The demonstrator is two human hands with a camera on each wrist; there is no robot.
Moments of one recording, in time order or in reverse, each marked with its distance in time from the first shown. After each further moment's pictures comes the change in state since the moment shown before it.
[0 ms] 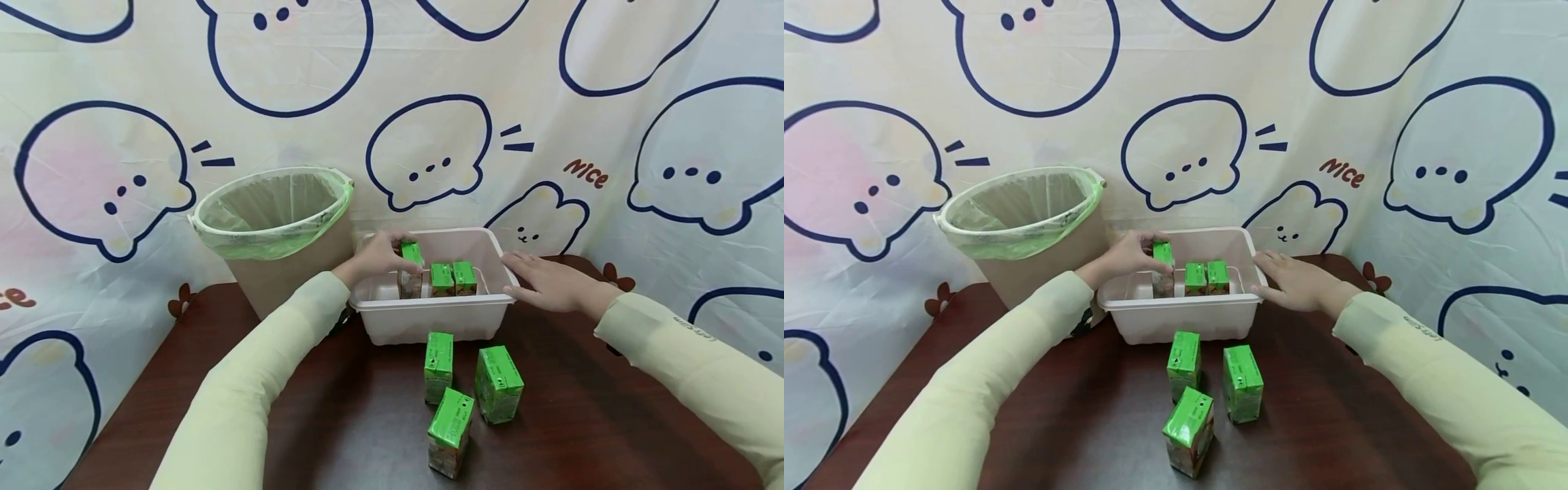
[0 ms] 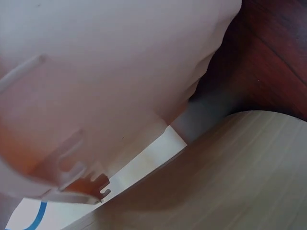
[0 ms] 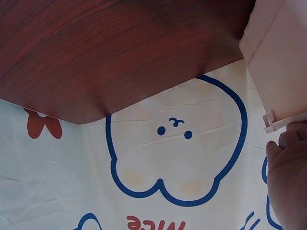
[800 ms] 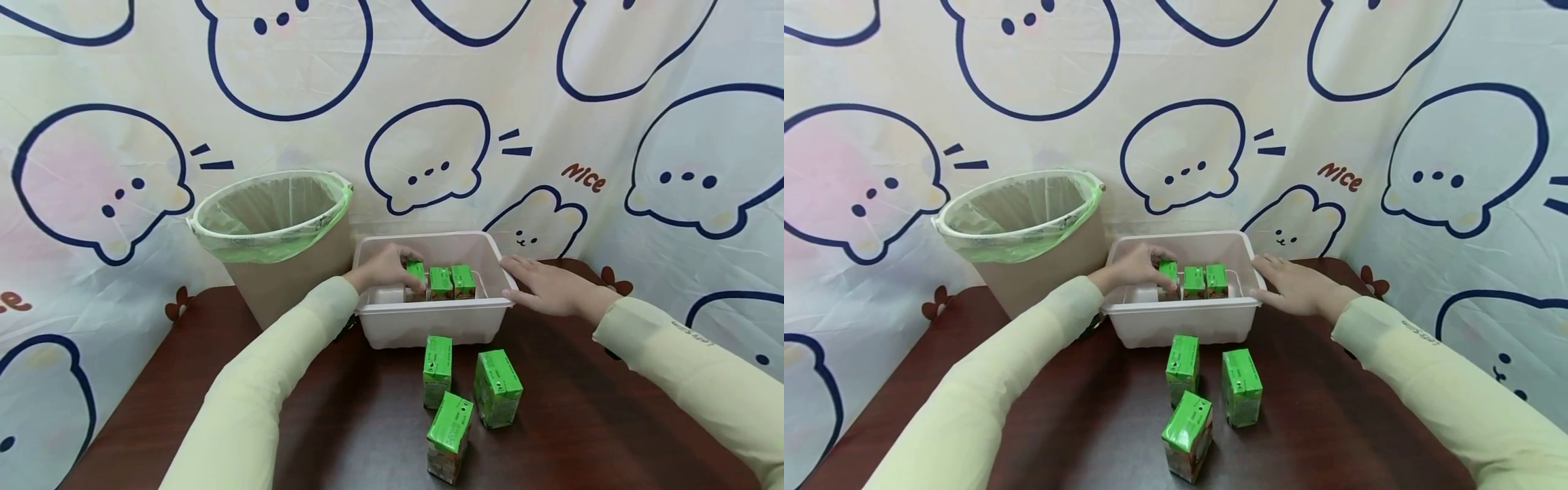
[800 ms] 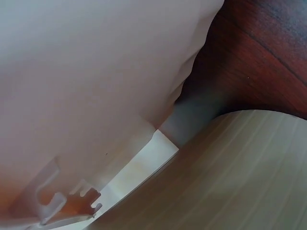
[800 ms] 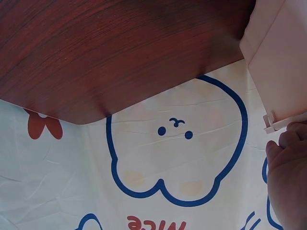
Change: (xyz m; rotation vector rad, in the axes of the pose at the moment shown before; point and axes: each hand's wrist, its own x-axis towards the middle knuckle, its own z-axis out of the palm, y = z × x) left_hand 0.009 -0.012 0.016 0.108 -0.114 -0.005; right_hand 0.001 0.001 0.001 0.006 0.008 -0.005
